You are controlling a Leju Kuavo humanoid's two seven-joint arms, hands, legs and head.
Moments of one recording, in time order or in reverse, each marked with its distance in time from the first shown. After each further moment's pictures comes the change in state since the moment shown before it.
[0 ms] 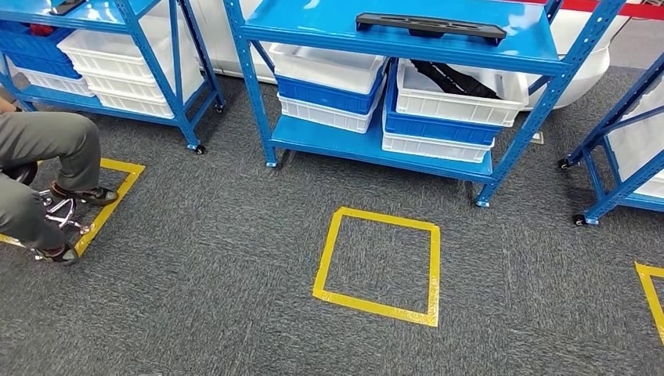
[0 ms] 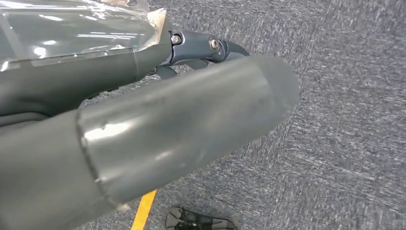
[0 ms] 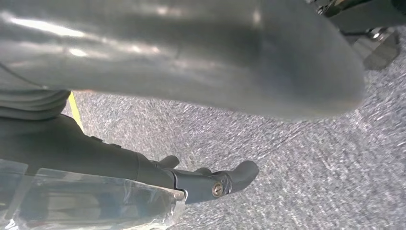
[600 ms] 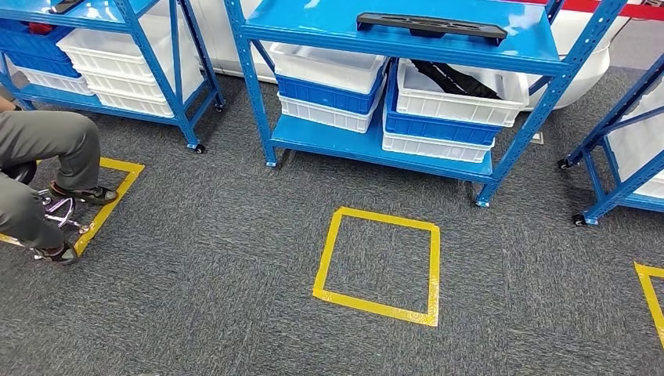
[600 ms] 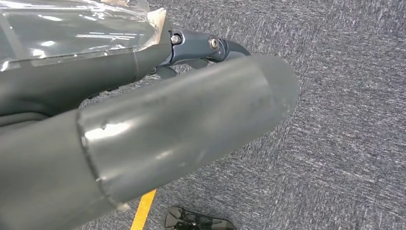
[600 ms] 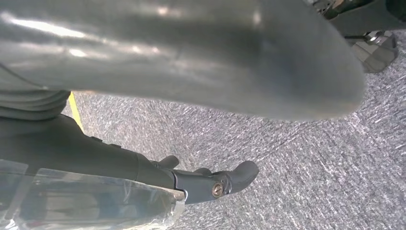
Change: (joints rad) left arm 0.000 0.001 0.000 0.000 0.002 -0.010 -0.003; right arm -0.005 0.000 0.000 0.000 0.016 0.006 0.006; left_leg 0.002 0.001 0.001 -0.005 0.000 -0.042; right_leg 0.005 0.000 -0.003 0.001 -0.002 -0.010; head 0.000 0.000
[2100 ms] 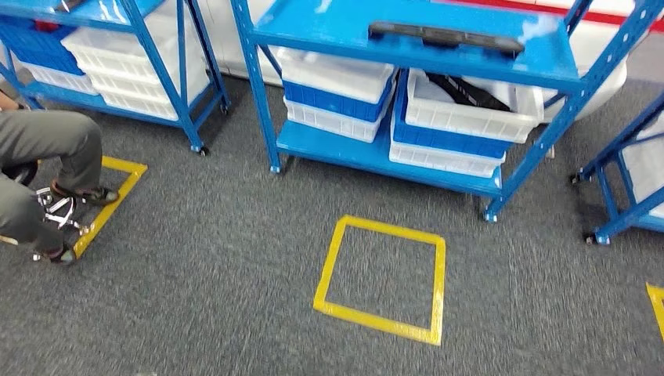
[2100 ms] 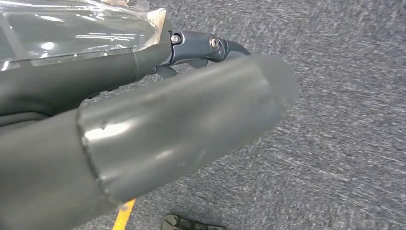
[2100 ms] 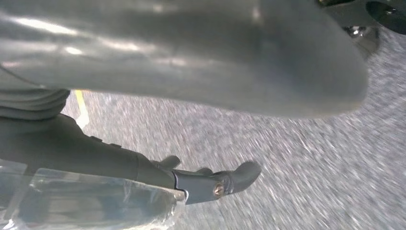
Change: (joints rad) left arm 0.002 0.005 0.007 -0.001 -0.005 -0.017 -0.017; right arm -0.007 0.006 -0.002 -0.001 0.048 -0.010 0.010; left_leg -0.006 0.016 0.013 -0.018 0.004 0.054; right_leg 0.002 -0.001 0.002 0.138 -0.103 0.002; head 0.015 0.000
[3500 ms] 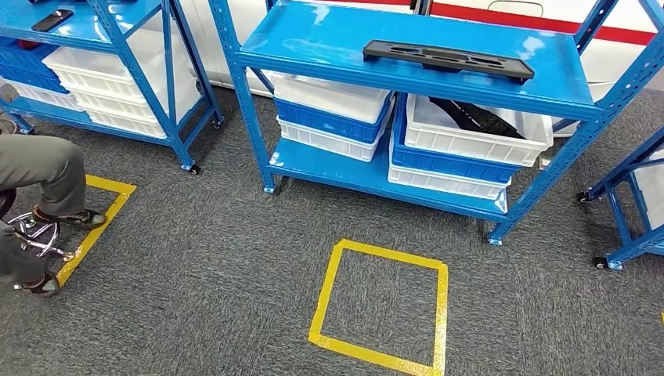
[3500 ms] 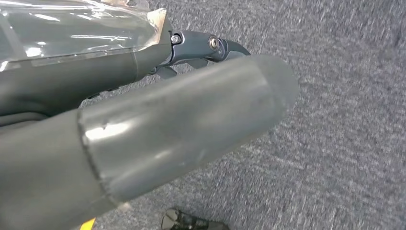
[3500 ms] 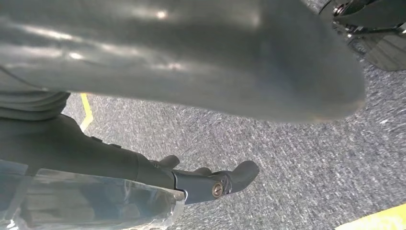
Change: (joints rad) left arm 0.002 -0.008 0.019 0.000 0.002 0.021 0.011; right arm 0.005 -0.004 -0.034 0.000 -0.011 0.012 0.043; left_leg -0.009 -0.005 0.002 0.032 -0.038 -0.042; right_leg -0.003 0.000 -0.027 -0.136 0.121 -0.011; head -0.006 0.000
